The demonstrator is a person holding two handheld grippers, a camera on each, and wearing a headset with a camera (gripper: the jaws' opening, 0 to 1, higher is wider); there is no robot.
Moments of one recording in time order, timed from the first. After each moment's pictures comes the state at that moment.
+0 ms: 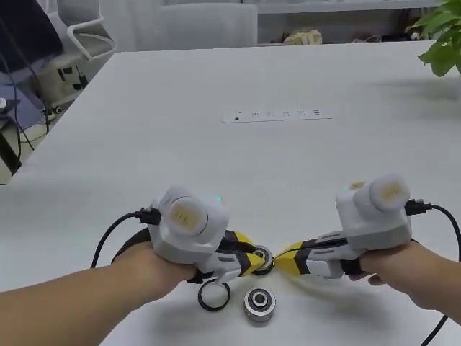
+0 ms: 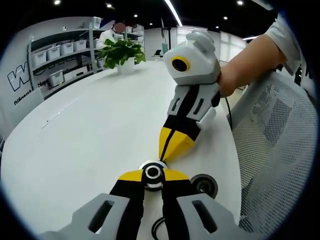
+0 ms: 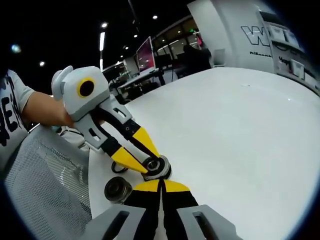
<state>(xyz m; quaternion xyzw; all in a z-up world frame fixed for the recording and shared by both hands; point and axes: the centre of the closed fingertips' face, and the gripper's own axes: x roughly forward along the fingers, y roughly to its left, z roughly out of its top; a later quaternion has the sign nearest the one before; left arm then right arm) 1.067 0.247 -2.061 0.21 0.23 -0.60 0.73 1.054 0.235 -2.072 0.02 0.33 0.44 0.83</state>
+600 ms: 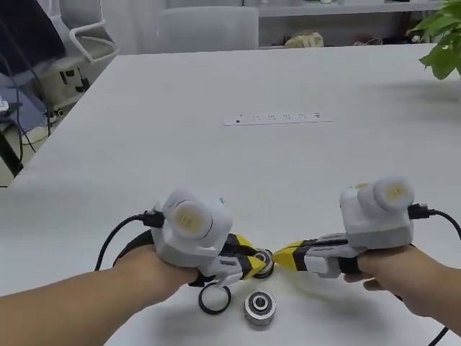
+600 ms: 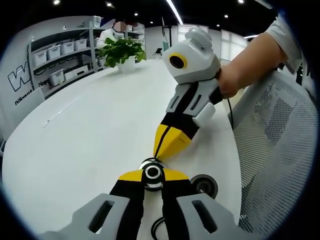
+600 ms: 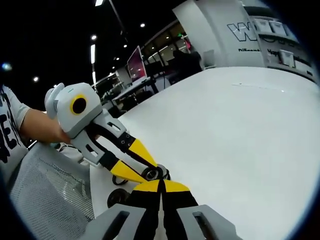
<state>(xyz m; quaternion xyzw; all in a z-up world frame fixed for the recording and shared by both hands) 1.065 0.247 -2.062 0.22 0.23 -0.60 0.73 1.061 0.239 -2.063 0.07 0.32 0.42 0.85</state>
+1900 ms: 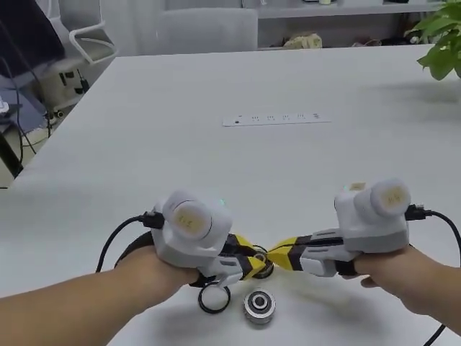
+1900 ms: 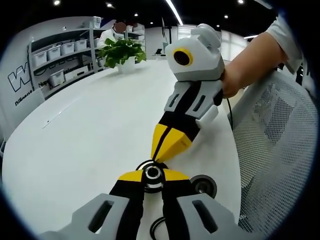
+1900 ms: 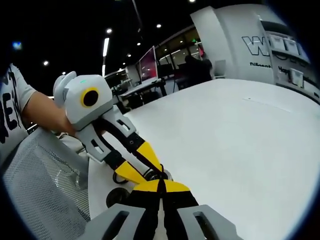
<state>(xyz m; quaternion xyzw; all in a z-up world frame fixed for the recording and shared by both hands) 1.063 0.247 -2.060 0.22 0.23 -0.60 0.73 1.060 0.245 -2.056 0.02 0.29 0.44 0.85</state>
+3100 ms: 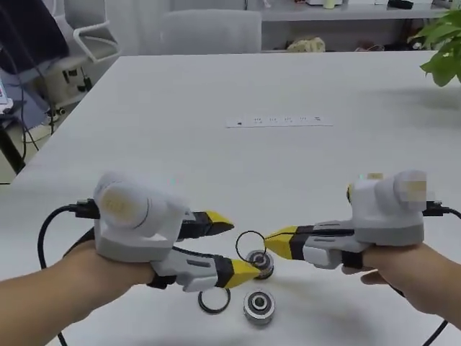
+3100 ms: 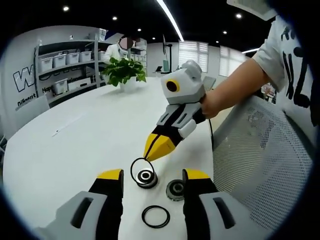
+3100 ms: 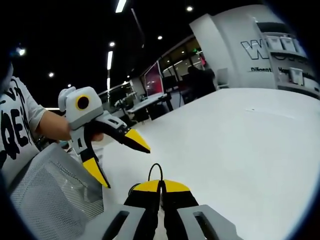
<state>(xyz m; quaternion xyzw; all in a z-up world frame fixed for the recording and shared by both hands) 1.040 0.286 -1.992 0.16 0.19 -0.61 0.75 1.057 0.256 -2.016 0.06 0.24 0.46 0.85</state>
